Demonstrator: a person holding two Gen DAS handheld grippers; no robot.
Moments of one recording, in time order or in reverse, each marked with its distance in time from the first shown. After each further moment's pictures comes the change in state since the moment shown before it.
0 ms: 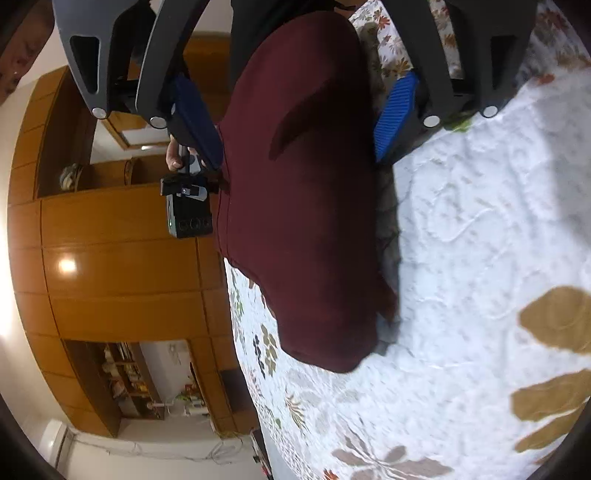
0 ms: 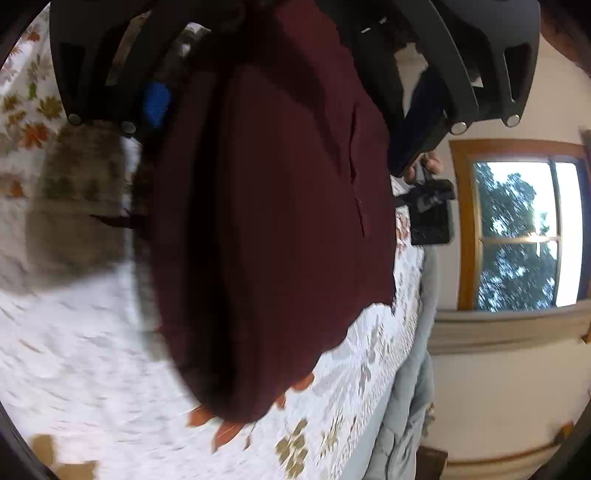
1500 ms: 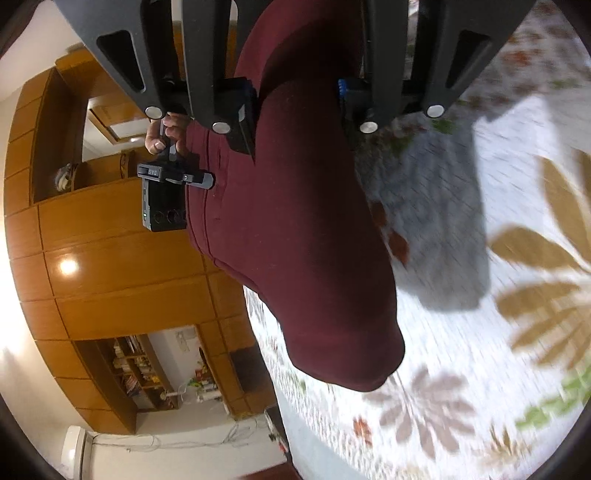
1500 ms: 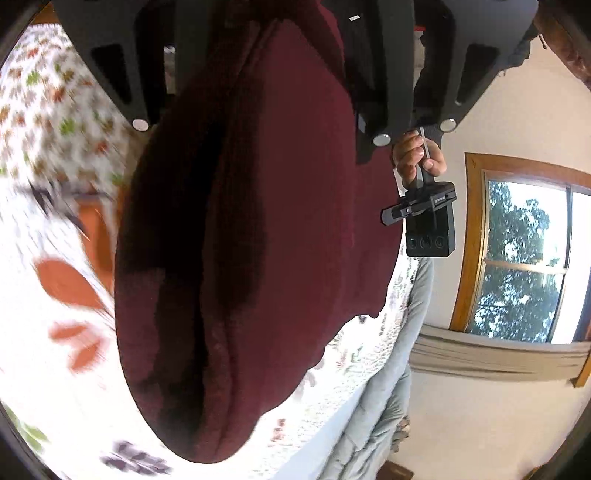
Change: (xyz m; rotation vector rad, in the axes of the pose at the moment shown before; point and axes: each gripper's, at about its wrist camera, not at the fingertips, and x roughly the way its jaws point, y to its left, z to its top) left arm -0.074 -0.031 0.004 0.052 -0.123 0.037; right arm 0.006 0.120 -0.001 -0.139 -0.038 -0.040
